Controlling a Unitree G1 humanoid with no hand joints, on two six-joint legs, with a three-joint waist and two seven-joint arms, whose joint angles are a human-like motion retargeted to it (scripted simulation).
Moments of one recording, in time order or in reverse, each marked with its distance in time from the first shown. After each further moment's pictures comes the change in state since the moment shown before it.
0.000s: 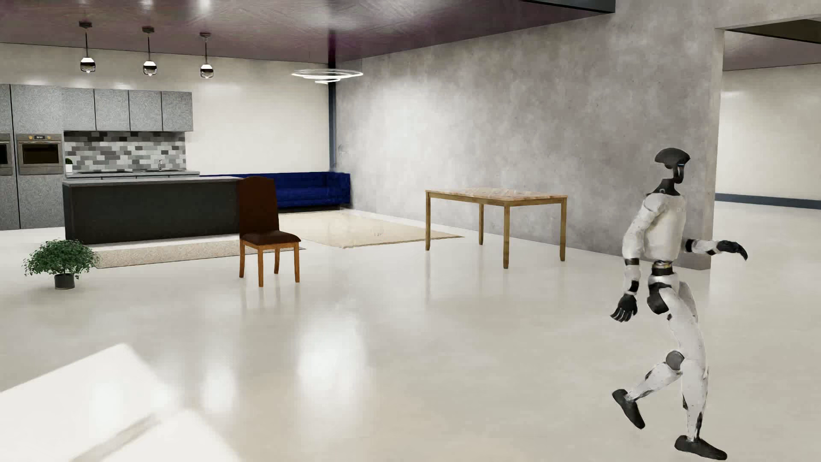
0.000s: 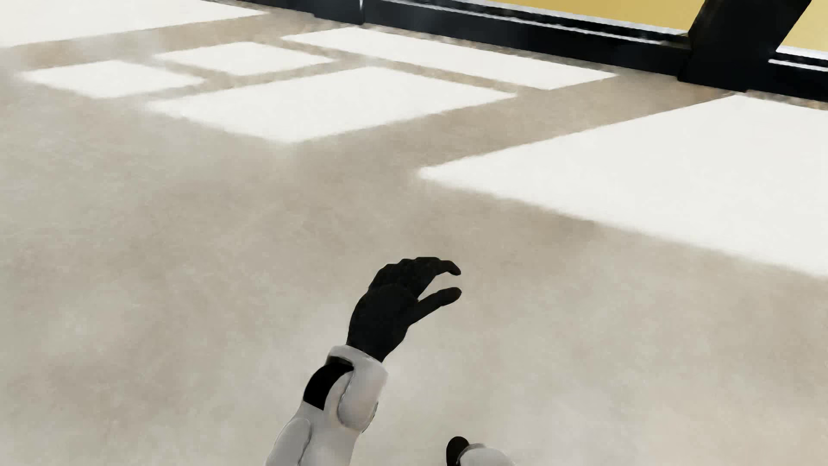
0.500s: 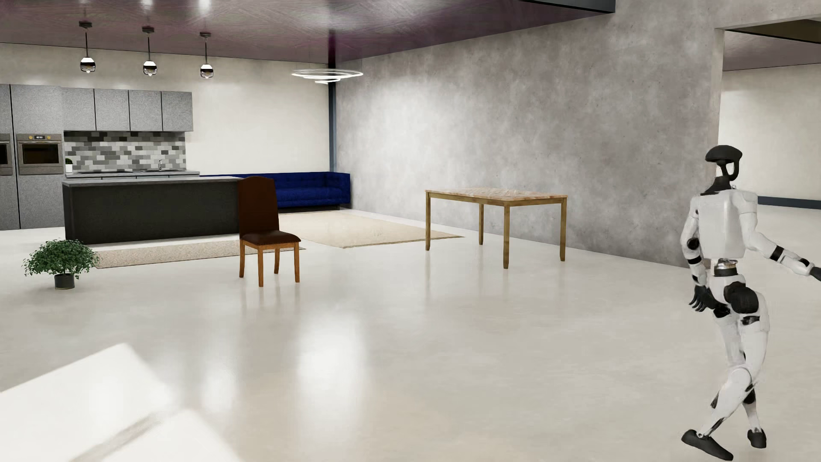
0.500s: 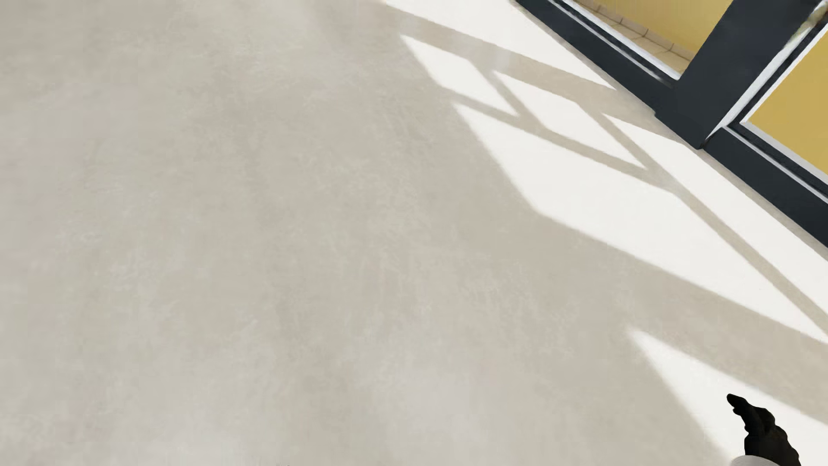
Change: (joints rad) body -0.025 0.592 0.101 0.434 -0.088 0.042 1.072 -0.713 -0.047 -0.687 0.037 0.216 -0.418 -0.090 -0.308 0.272 -0.238 0.090 0.066 0.242 -0.403 0.916 -0.312 0.379 0.363 0.321 0.046 -0.241 -0.479
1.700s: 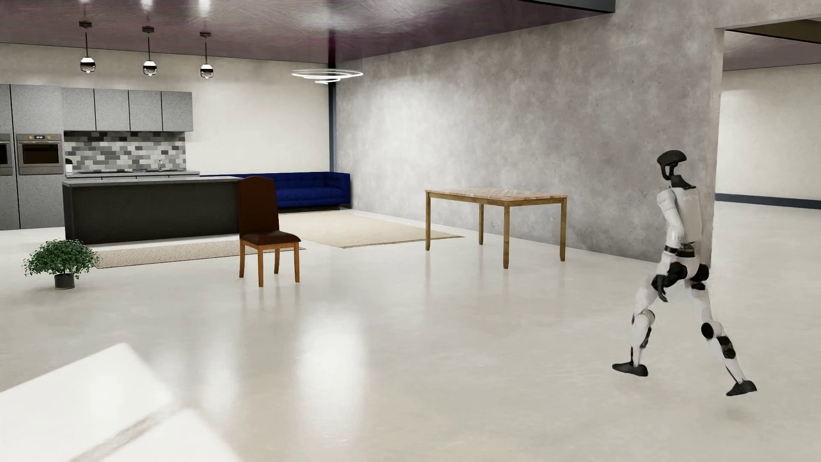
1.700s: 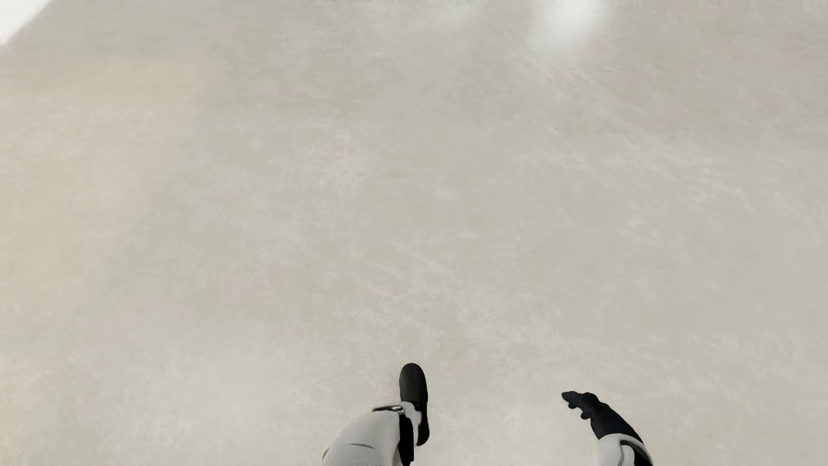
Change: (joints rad) body -0.411 0.172 0.038 -0.238 0.030 -0.011 -0.744 0.267 0.102 -0.003 -0.095 0.081 -0.026 0.341 0.007 -0.193 0.154 -0.097 -0.028 0.097 0.402 -0.040 0.005 -0.110 -0.203 0.126 -0.004 -0.046 0.207
